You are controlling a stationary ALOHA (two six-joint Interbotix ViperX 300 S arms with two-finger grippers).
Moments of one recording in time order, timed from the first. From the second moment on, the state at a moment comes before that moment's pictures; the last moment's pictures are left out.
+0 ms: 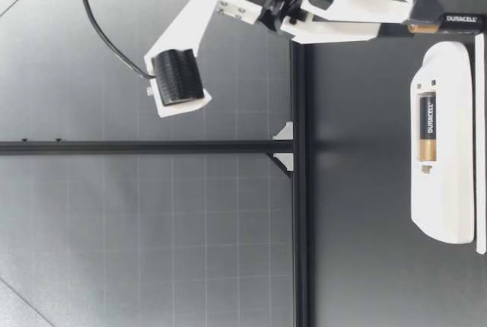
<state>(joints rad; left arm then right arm) 0.02 -0.91 1.25 0.00 -0.42 0.01 -0.05 0.08 0.64 -0.04 0.51 0.00</state>
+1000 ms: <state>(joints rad) 0.03 -0.58 1.12 -0.04 -0.22 0.00 -0.05 -0.07 0.74 -0.03 0.25 0.01</state>
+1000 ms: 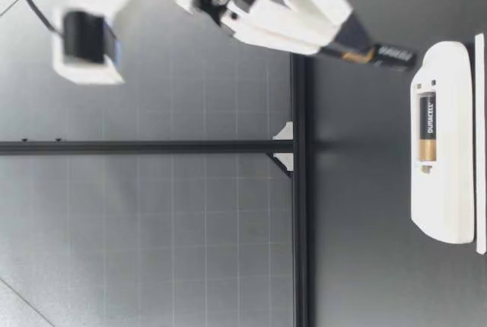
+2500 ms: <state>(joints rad) 0.07 0.12 0.77 -0.04 0.01 0.00 -0.09 0.15 0.89 -0.03 -0.45 0.01</state>
